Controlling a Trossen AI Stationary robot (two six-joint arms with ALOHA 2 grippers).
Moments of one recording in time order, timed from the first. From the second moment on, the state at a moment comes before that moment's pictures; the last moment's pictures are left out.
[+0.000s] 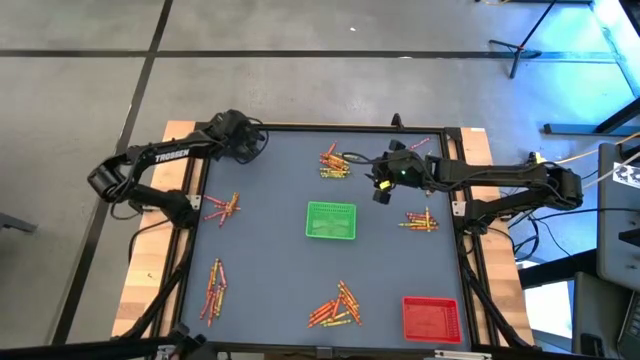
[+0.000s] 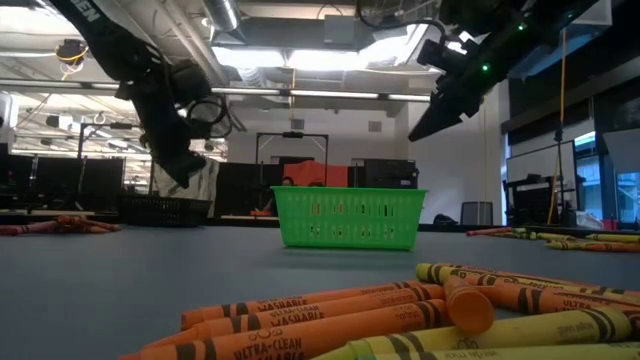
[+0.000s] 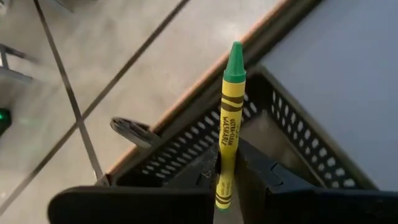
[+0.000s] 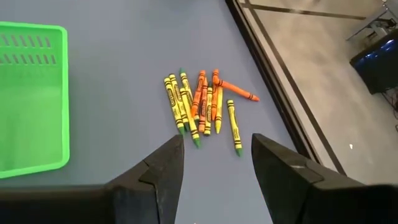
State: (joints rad) left arm 0.86 1.33 0.65 -0.22 -0.42 0.21; right arm -0.22 1.21 0.77 -0.25 0.28 -0.21
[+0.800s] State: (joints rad) left arm 0.81 1.18 0.65 -0.14 -0.12 0.21; right arm -0.37 1.28 0.77 -0.29 0.22 -0.20
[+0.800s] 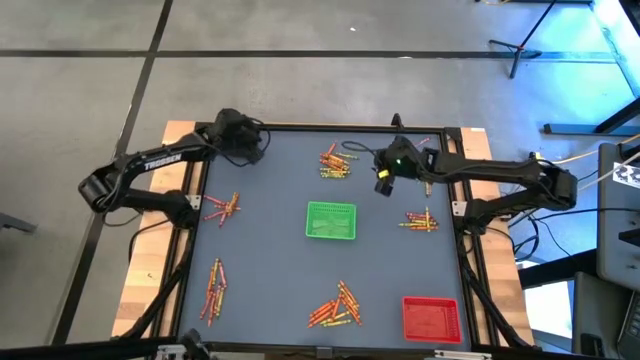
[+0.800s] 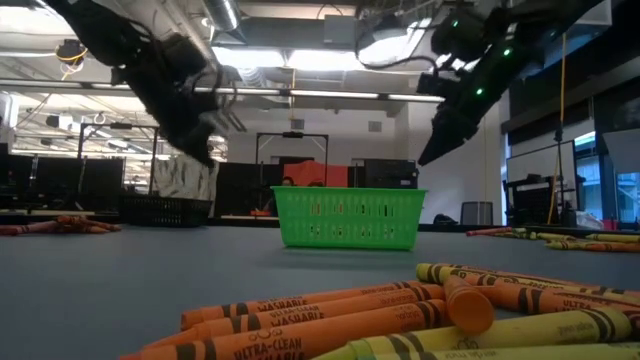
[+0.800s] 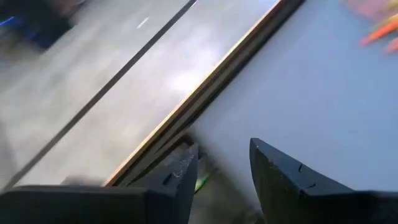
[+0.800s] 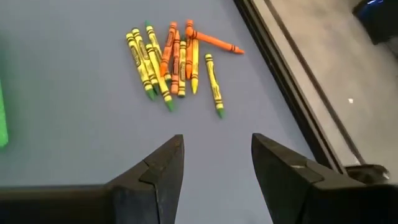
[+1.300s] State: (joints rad) left arm 0.60 1.28 0.65 0.34 0.23 0.19; right arm -0.57 1.58 0.86 -0.07 0.00 -0.29
